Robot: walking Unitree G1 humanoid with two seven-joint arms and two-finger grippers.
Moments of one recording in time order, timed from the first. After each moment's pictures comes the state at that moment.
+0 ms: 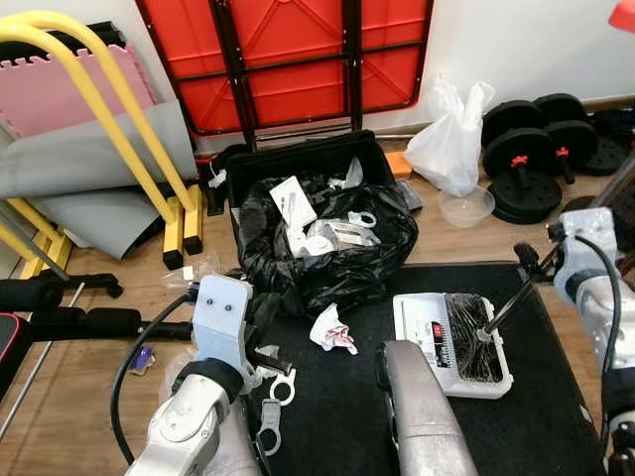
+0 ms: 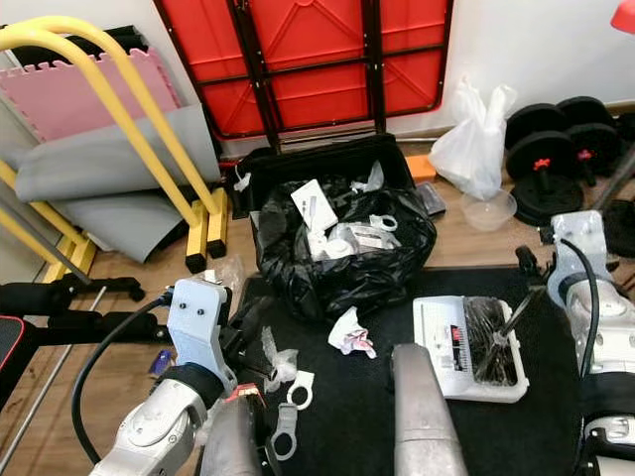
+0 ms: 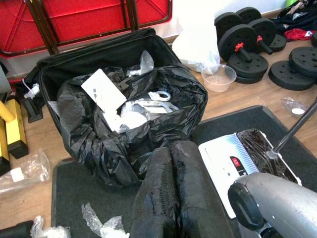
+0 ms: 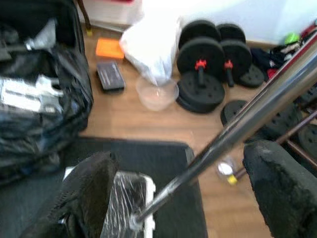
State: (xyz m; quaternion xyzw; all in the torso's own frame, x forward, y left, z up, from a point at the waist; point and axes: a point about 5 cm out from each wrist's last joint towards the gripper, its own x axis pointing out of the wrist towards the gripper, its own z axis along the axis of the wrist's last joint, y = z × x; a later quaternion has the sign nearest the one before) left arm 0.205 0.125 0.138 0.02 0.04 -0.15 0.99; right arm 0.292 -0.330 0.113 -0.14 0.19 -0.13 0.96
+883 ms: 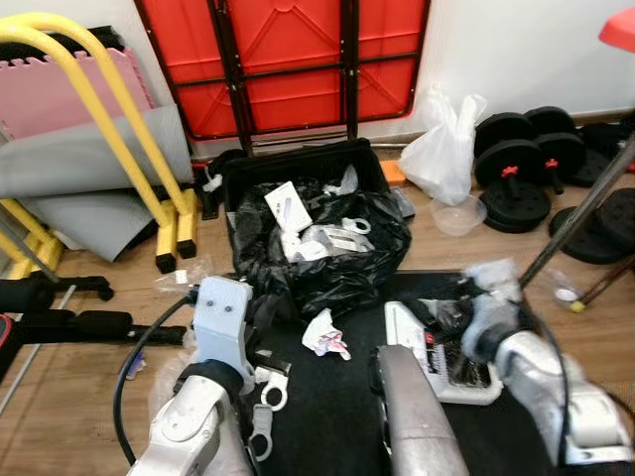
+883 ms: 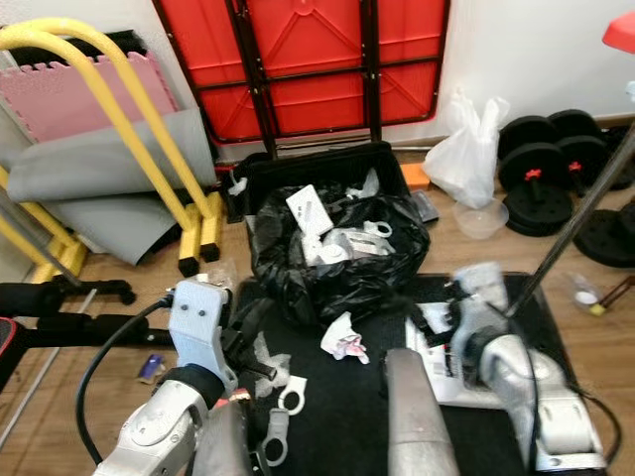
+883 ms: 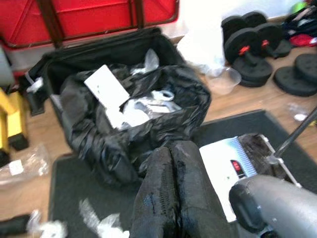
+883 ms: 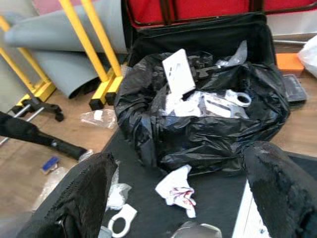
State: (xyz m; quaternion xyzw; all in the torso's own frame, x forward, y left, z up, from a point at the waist) left arm 0.201 0.131 0.128 0.01 0.04 -0.12 0.99; right arm 0.237 -0.186 0.100 0.02 0.15 0.19 0.97
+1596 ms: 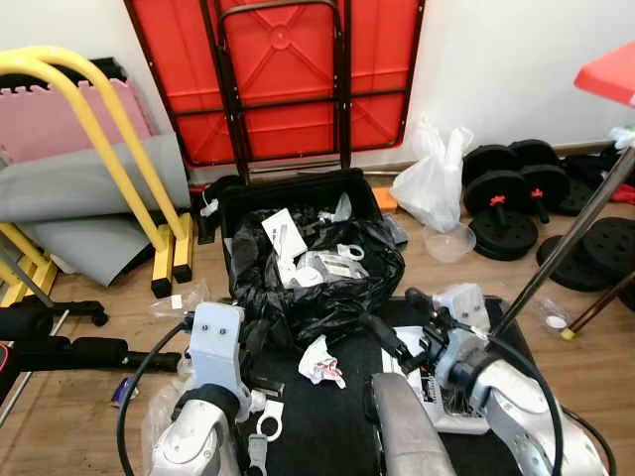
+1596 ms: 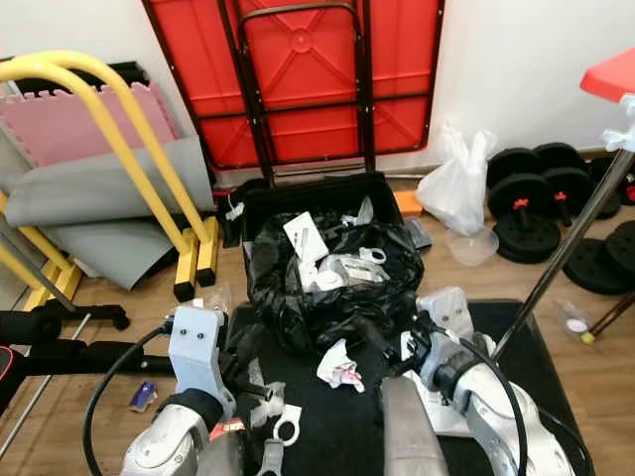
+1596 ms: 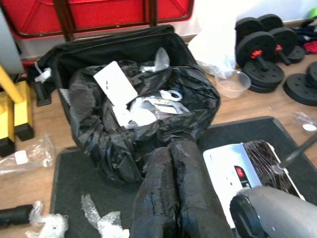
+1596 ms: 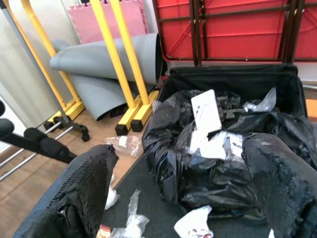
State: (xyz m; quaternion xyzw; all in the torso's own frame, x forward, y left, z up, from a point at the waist) left arm 0.206 0.134 0.107 -0.01 0.07 -0.09 0.99; right arm 0.235 -0.158 0.115 0.02 0.08 0.25 0.96
